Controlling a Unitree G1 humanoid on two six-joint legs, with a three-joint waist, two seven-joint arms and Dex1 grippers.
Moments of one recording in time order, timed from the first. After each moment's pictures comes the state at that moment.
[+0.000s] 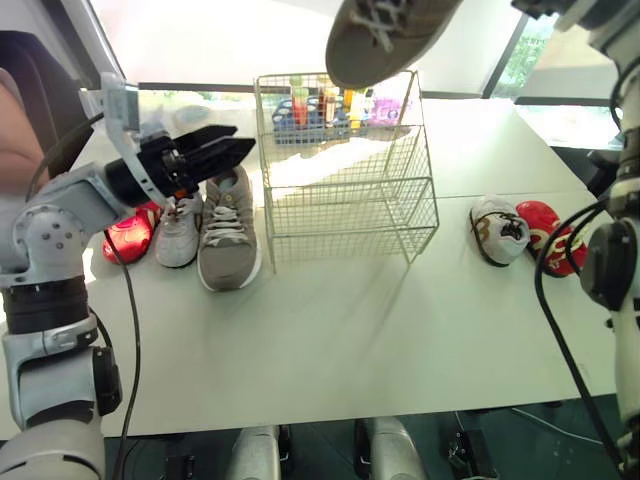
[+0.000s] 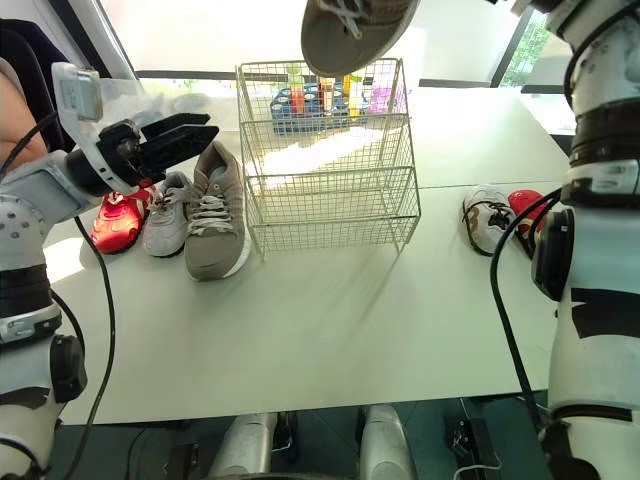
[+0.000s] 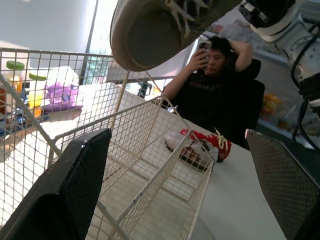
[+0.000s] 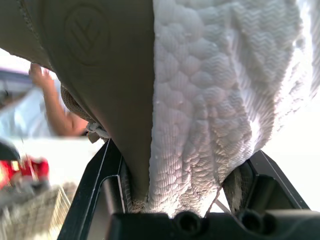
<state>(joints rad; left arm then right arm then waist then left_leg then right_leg) -0.79 0.68 0.30 0.03 -0.92 0.90 -0.87 -1.61 -0.72 0.06 0.93 0.42 0.09 1.13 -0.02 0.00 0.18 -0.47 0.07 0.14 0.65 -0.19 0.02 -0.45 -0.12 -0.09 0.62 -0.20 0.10</state>
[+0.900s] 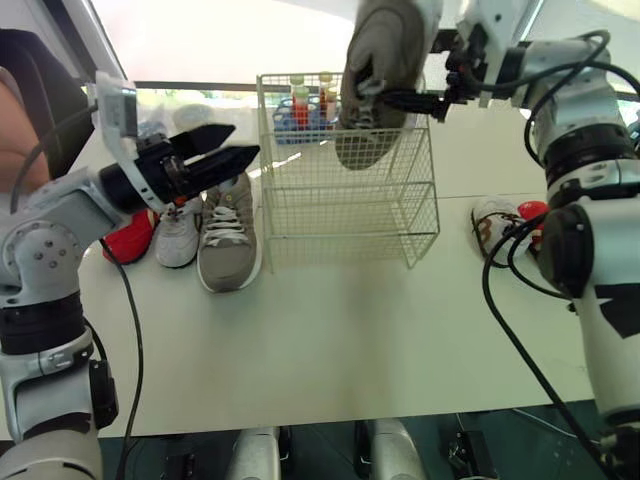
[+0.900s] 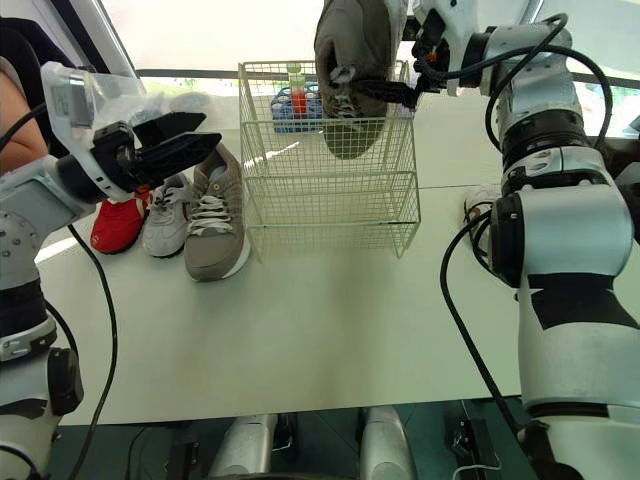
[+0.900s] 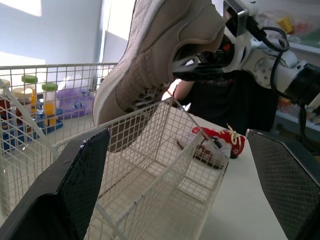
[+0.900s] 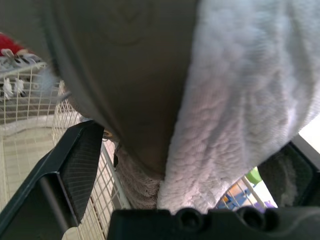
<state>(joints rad) -0.73 0.69 0.33 -0.11 -0.94 0.89 -0.79 -1.63 -0.58 0.04 1.32 0.01 -0.19 1.18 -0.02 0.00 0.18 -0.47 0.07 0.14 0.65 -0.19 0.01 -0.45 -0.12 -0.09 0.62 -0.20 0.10</state>
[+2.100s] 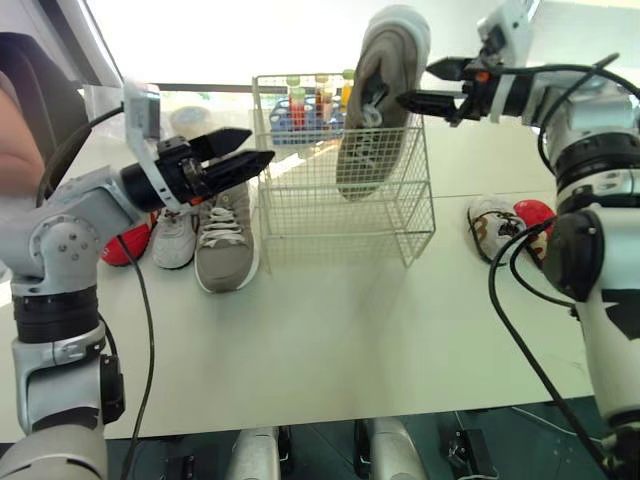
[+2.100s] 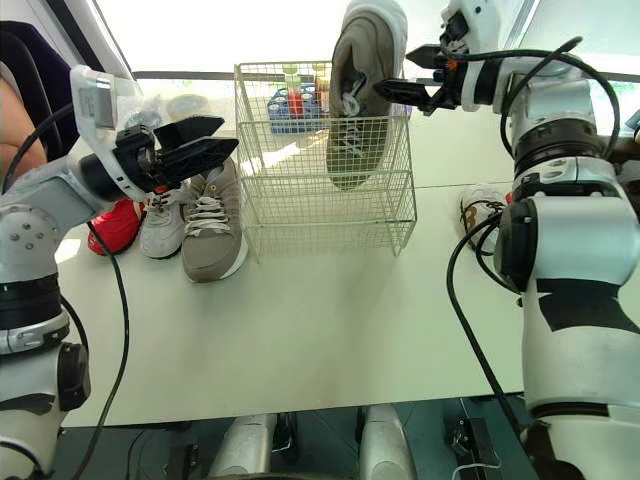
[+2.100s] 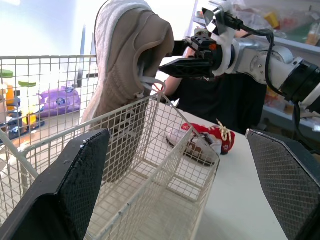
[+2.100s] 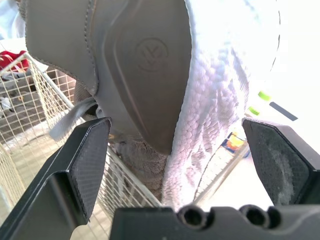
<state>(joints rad) -0.77 0.65 0.26 -0.06 -0.90 0.86 -0.83 -1.58 -0.61 -0.04 1.25 0.00 0.19 1.06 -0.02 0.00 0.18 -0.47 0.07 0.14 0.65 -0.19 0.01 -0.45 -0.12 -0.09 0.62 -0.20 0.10</state>
